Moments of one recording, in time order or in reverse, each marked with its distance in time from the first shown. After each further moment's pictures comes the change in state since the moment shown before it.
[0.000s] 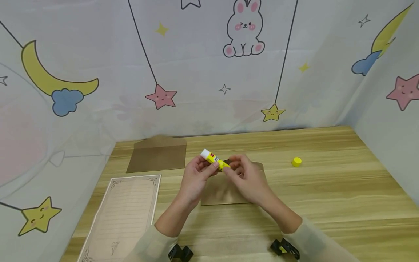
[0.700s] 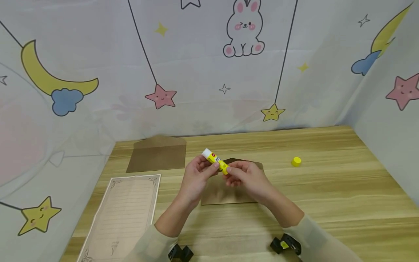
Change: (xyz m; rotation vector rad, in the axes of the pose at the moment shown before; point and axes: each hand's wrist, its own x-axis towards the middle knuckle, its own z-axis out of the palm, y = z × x) left_hand -0.001 0.002 0.002 -0.015 -0.022 0.010; right_hand 0.007 0.010 -0.008 0.479 -0.158 0.278
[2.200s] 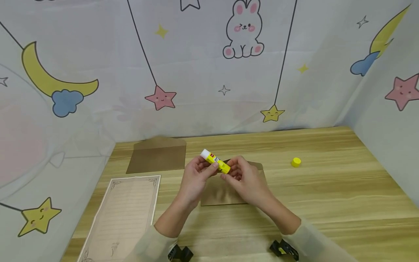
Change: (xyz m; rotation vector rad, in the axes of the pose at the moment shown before) left_hand -0.001 0.002 -0.002 0.011 0.013 -0.012; right_hand -0.008 -0.003 0.017 -0.576 0.197 -0.293
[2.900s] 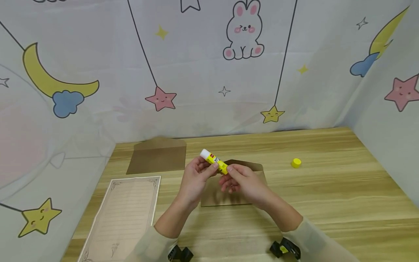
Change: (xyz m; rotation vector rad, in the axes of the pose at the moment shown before) left_hand 0.001 -0.001 -0.001 0.019 -0.001 0.018; right_hand 0.003 0.003 -0.004 0.607 -0.290 0.271
